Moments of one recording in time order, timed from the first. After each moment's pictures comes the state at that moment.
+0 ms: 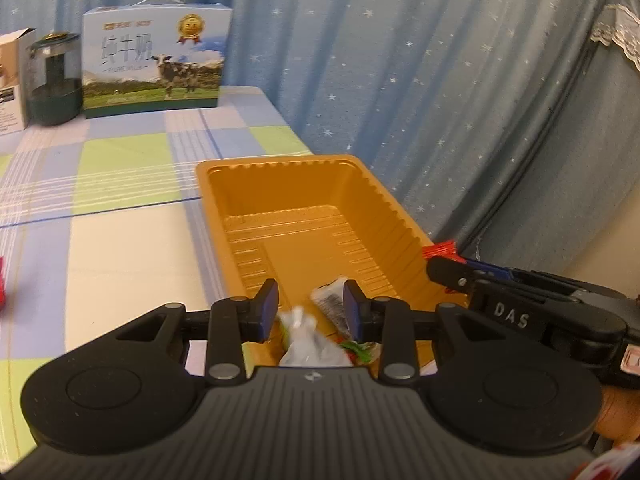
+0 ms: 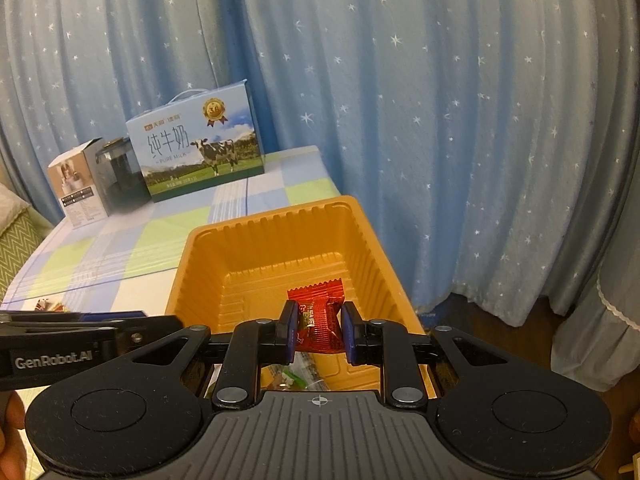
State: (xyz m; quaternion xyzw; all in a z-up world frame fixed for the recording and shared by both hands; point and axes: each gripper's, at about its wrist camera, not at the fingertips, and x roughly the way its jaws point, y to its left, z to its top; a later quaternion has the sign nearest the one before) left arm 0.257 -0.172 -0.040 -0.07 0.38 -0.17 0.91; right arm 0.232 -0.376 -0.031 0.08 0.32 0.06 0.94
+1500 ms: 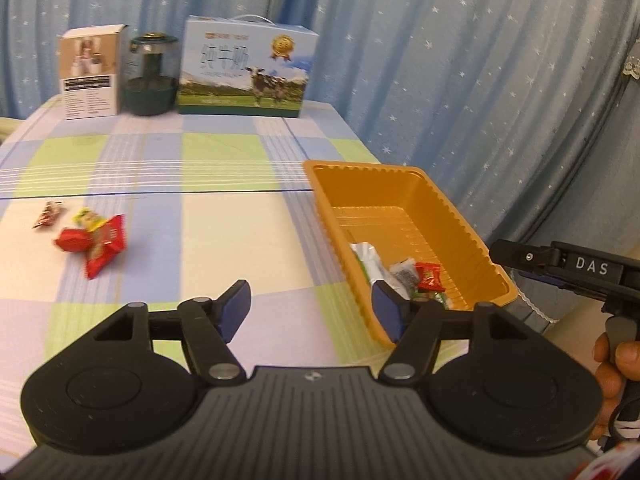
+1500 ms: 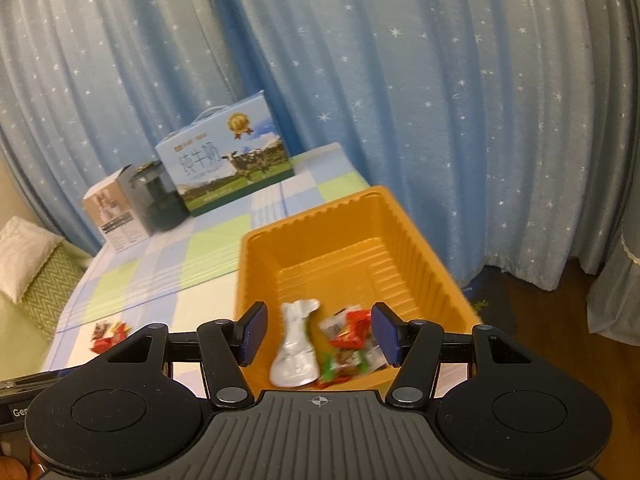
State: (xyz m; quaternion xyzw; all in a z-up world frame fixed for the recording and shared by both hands) left arm 0.184 -0.088 -0.016 -0.09 0.36 -0.09 0.92; right arm 0.187 -0.361 0.005 0.16 0.33 0.09 0.93
